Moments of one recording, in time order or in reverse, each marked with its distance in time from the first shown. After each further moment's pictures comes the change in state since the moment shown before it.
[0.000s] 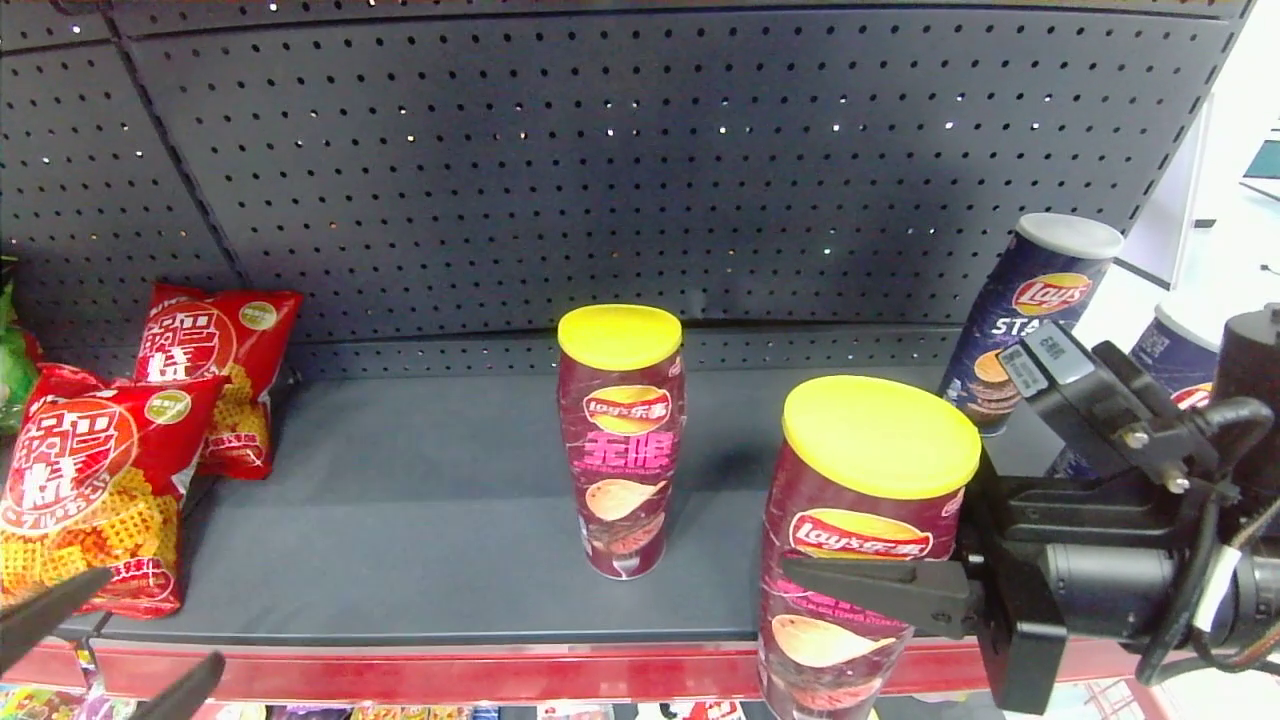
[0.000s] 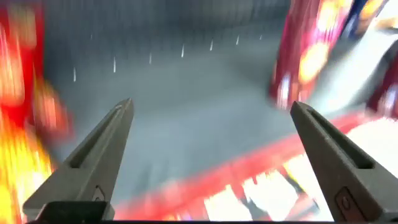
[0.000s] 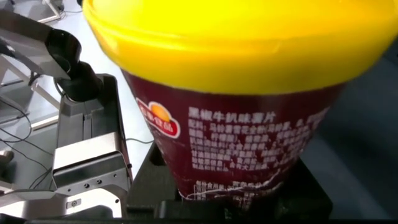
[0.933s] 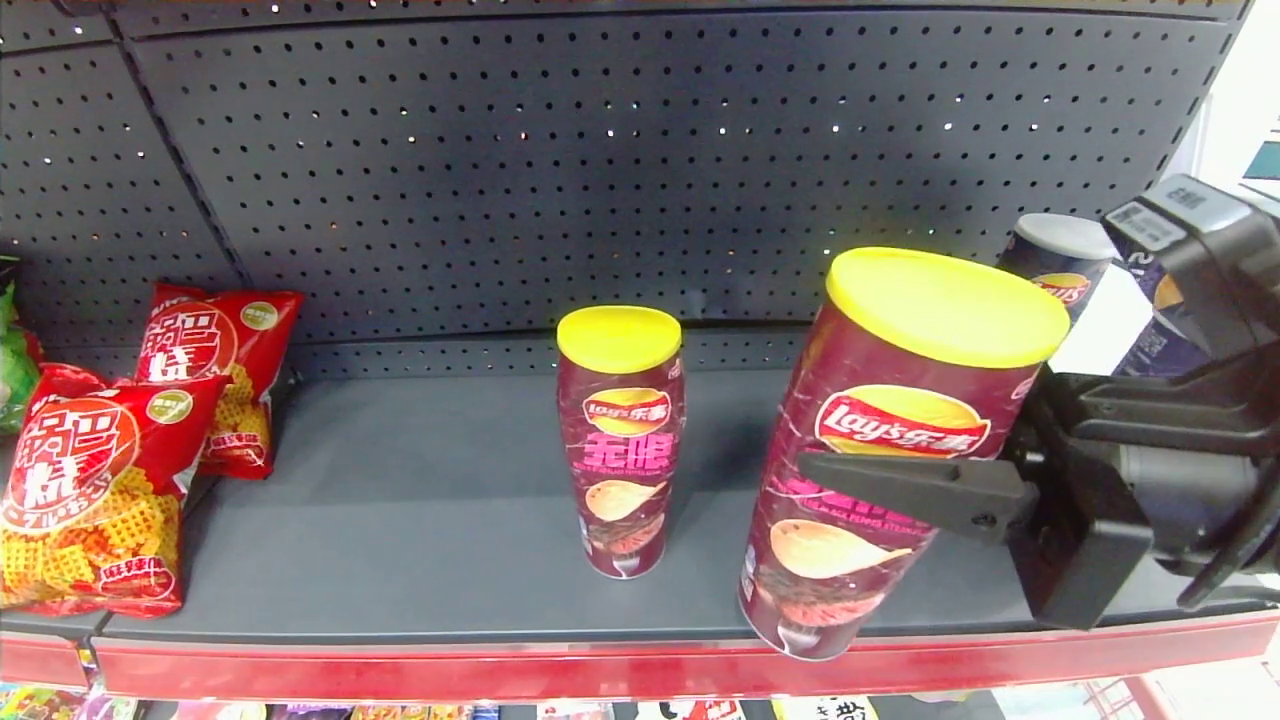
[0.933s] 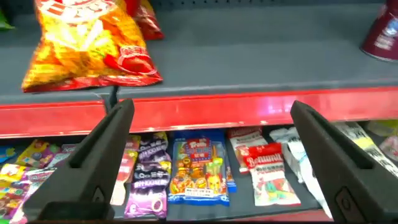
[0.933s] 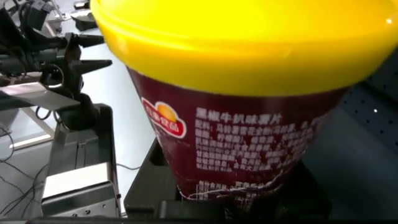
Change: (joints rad) left arm 0.049 -0.569 0.070 0.468 0.307 0.023; right arm 0.001 -0.036 -0.127 -0.003 0.002 0.004
